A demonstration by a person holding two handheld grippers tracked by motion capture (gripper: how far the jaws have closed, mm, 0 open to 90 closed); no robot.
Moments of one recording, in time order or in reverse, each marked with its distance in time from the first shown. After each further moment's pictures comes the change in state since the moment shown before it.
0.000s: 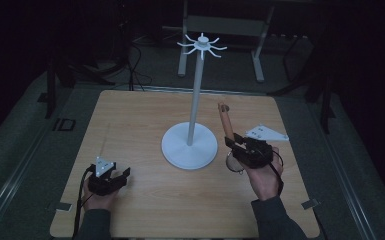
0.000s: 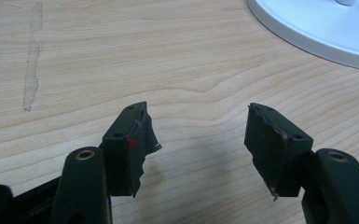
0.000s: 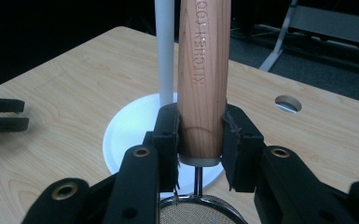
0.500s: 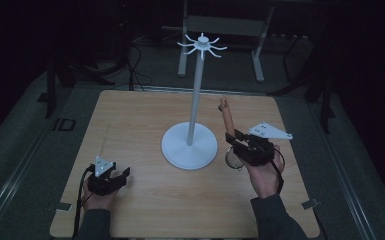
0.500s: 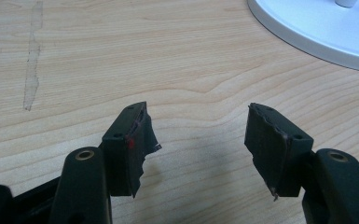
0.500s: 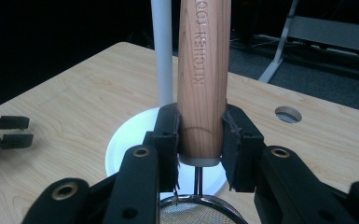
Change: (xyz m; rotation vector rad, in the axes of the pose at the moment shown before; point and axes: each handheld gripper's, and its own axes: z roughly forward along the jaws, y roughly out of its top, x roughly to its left) left arm 0.001 0.000 0.000 -0.002 -0.003 -0.004; right arm -0.003 0.006 -0.002 -0.049 0.006 0.027
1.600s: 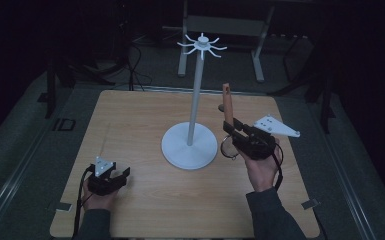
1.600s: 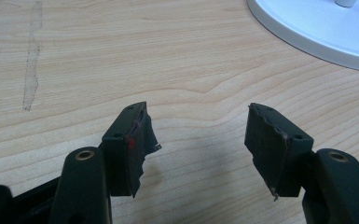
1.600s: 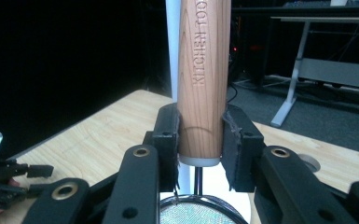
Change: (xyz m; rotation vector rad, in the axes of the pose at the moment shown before) left arm 0.000 0.000 0.000 -0.001 -0.001 0.000; right arm 0.003 0.021 -0.005 -0.185 0.065 0.033
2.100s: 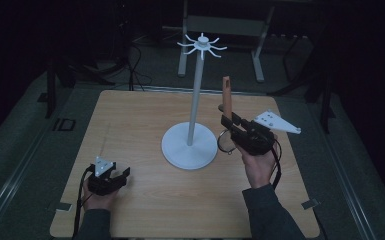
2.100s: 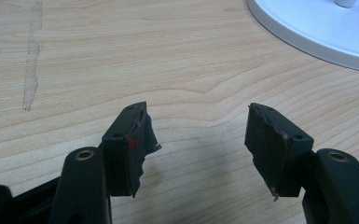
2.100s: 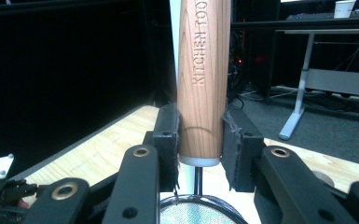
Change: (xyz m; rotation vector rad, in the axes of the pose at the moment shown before) left arm 0.000 0.000 0.000 -0.001 0.000 0.001; right arm 0.001 0.010 0.005 -0.055 0.022 0.027
